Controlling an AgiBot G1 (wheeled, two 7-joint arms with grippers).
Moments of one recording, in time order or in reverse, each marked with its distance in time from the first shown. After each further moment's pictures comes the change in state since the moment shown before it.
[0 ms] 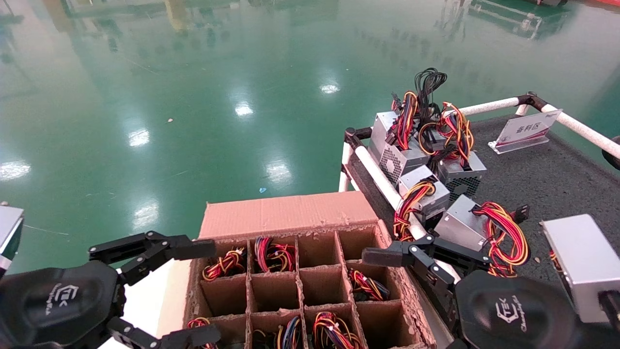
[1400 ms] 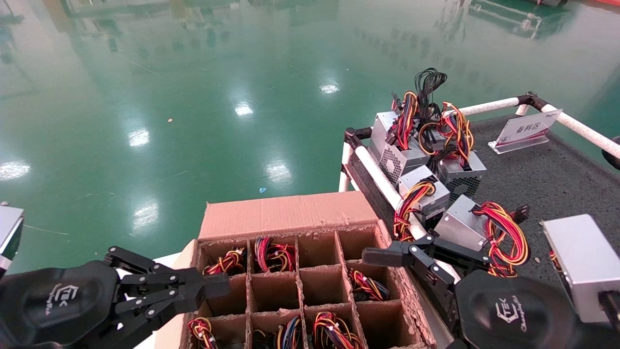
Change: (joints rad) left arm 0.000 0.000 0.000 0.000 0.000 0.000 0.000; right arm 0.000 0.000 0.000 0.000 0.000 0.000 0.000
